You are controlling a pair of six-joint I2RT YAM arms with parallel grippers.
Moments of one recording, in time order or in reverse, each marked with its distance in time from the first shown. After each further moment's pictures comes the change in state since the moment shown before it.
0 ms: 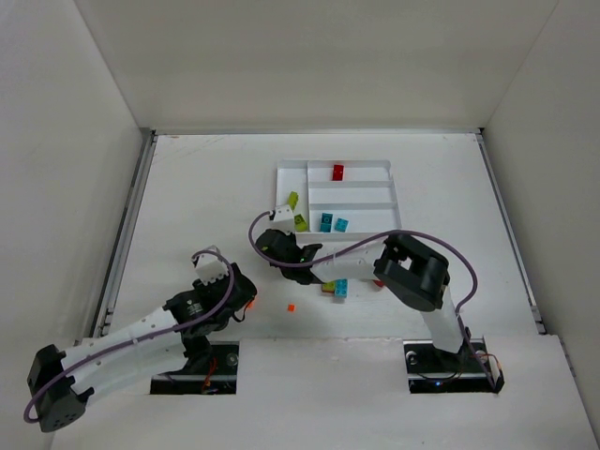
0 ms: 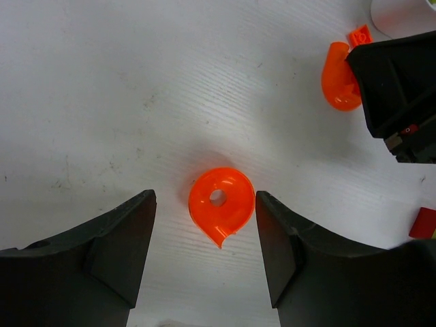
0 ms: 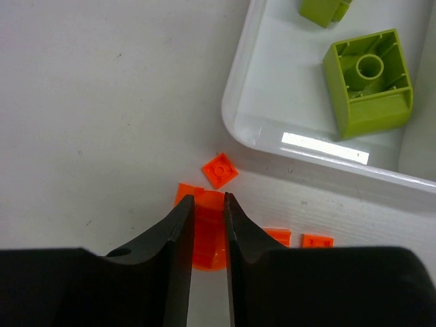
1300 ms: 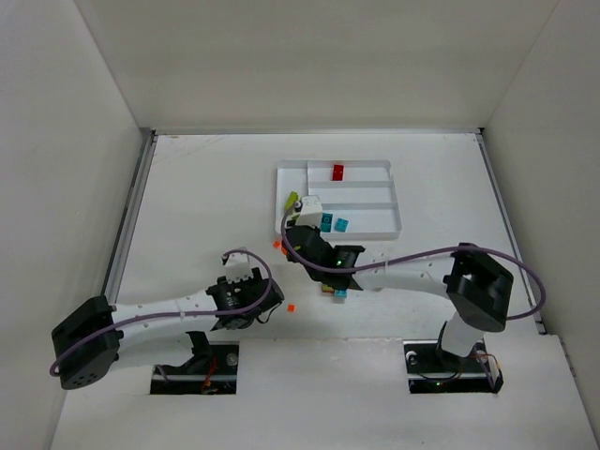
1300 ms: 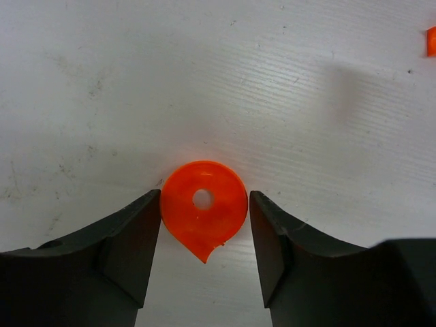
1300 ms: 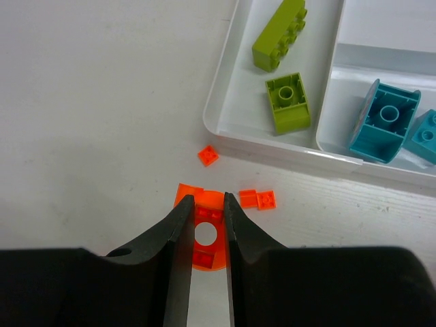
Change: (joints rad) left arm -0.124 0.390 0.029 0.175 -0.042 -0.011; right arm 0.023 -0.388 -0.216 -0.014 0.040 -0.002
